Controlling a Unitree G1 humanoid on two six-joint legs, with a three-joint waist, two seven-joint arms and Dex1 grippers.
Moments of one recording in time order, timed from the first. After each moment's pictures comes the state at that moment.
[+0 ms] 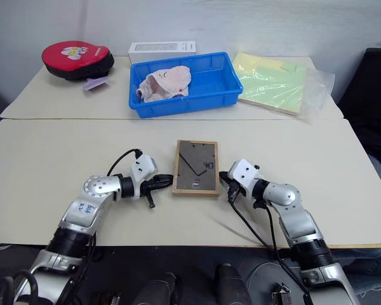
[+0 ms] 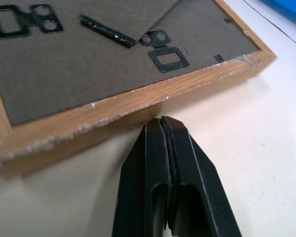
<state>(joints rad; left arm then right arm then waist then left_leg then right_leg) -0.40 0.47 -0.14 0.07 -0.12 0.30 -0.82 -0.37 -0.48 0.16 0.09 0.04 0.08 0.77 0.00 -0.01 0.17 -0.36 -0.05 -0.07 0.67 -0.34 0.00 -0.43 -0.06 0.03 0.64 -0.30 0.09</state>
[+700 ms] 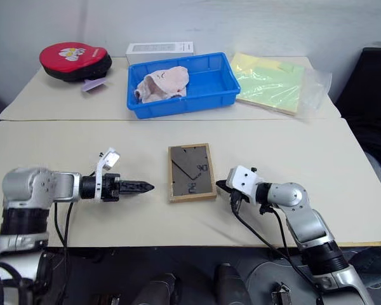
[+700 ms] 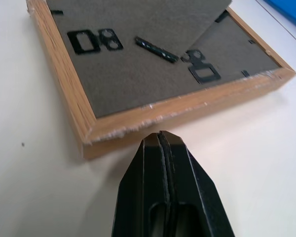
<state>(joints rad) -0.65 0.59 0.16 0.19 -0.66 1.58 -0.75 -0.33 -0.58 0.19 -0.05 0.05 0.13 0.89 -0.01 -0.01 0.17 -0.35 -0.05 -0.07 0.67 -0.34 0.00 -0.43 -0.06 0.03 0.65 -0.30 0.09</state>
